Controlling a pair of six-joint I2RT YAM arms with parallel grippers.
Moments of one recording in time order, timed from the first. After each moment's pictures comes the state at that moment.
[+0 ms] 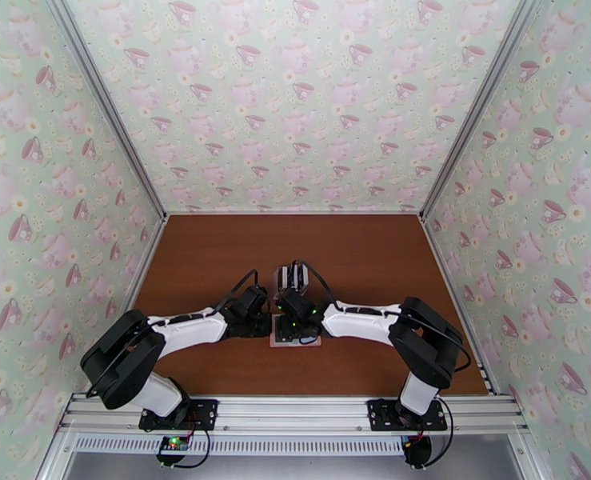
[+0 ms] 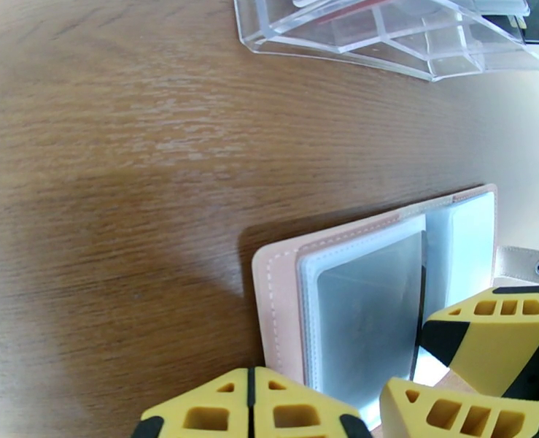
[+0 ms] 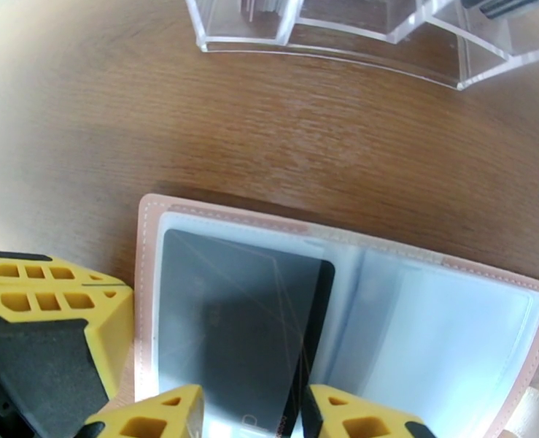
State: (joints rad) left arm -0.71 1.53 0.67 -0.21 0.11 -0.70; right arm 0.98 1.75 1.00 -0.36 0.02 0.75
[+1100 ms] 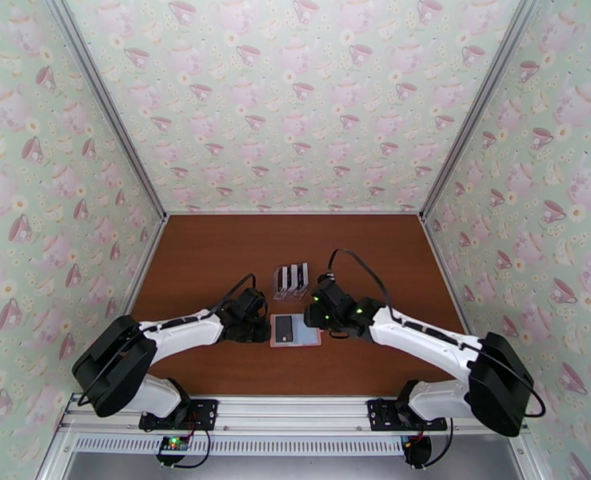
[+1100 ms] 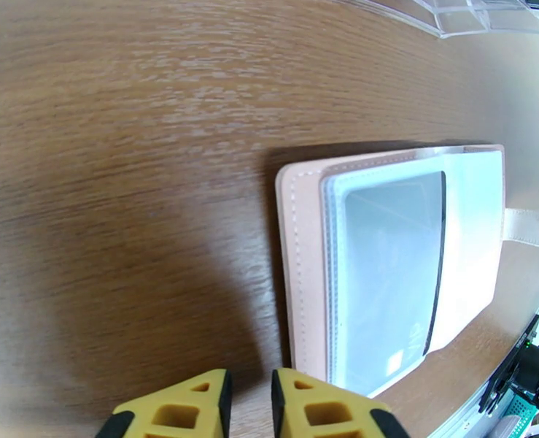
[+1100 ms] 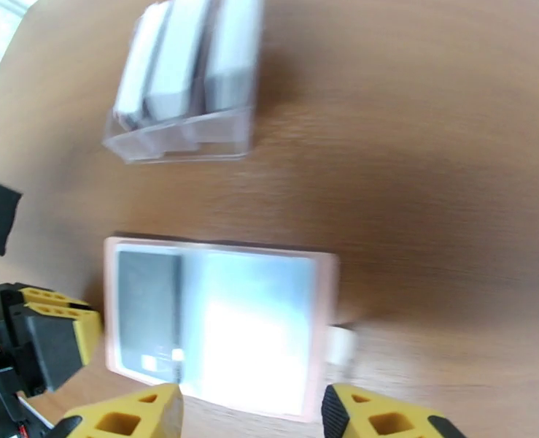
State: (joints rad) left arm -0.70 1.48 0.66 -0.31 0.15 -0.70; right arm 0.84 1.31 0.83 -0.55 0.14 0.72
